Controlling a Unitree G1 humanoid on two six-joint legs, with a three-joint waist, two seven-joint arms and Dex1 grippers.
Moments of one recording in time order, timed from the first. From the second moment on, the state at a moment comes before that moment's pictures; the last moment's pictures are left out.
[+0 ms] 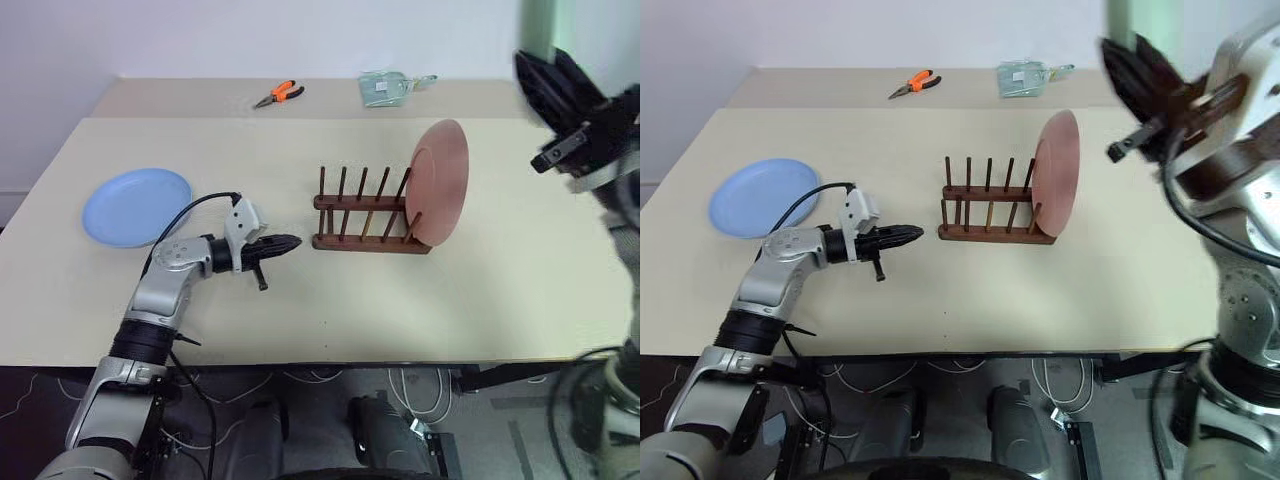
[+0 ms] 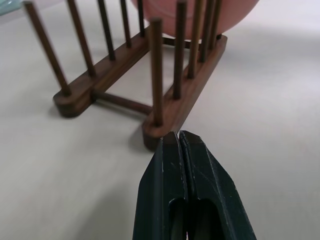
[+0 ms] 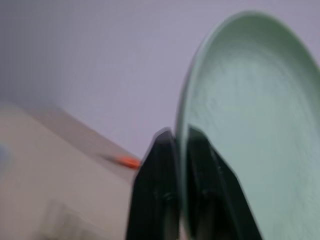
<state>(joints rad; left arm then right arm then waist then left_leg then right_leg) -0.51 0.49 -0.09 0.24 -0.27 0.19 -1.05 -0.55 -0.64 -0.40 -0.66 0.89 0.65 0.36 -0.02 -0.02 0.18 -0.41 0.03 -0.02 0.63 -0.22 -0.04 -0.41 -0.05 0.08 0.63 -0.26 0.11</state>
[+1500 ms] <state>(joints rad) -0.46 0.53 -0.08 0.13 -0.31 0.30 -1.07 -0.54 -0.46 -0.14 -0.41 0.92 0.68 0.11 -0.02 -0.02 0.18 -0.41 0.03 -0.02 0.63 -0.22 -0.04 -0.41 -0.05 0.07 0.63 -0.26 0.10</state>
